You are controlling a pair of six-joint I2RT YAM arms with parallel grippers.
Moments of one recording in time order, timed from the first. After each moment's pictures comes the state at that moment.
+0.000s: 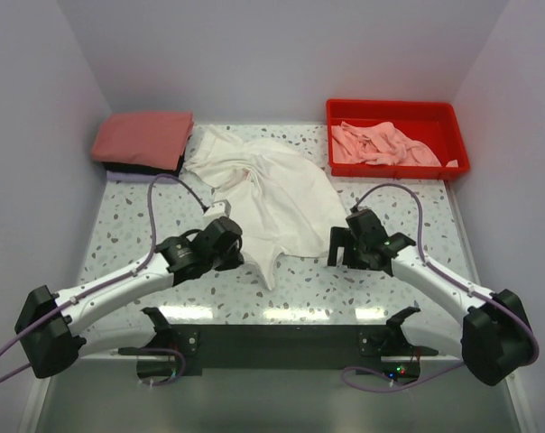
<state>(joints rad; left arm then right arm) -0.87 1.09 0.72 -0.60 -0.26 -0.97 0.51 1.13 0.63 -0.55 0.11 0.57</state>
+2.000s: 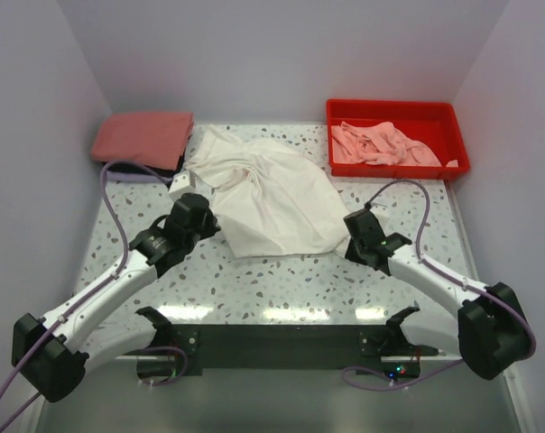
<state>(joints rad) -0.62 0.98 0.77 -0.45 -0.41 -0.78 0.51 1.17 0.58 -0.46 0.34 0.76</state>
